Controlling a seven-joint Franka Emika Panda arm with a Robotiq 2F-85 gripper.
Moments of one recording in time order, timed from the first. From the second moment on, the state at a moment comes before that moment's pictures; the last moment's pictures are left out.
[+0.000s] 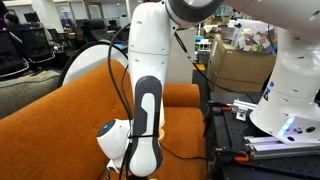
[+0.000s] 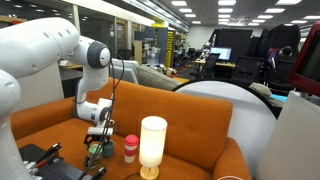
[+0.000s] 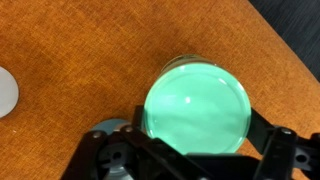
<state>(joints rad) 0.15 1.18 0.19 -1.82 -0.19 2.67 -0.31</state>
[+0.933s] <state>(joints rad) 0.15 1.17 0.19 -1.79 -0.19 2.67 -0.31</state>
